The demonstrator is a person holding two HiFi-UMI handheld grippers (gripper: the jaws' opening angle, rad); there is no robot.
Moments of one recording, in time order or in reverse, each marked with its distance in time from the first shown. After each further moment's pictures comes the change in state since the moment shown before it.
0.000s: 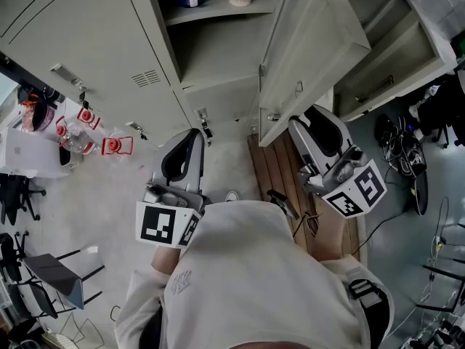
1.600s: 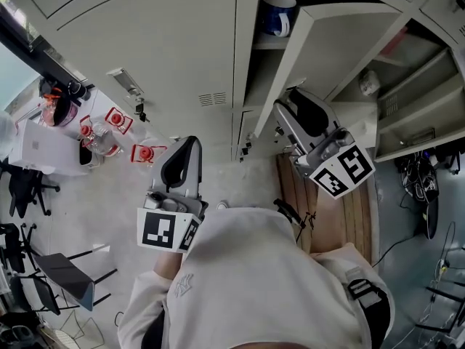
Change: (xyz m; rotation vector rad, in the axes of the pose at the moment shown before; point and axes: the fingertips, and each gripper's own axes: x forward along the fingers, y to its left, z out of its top) left arm -0.042 0.169 0.021 0.030 0.005 0.118; right arm 0.204 0.036 -0.038 -0.042 0.024 0.081
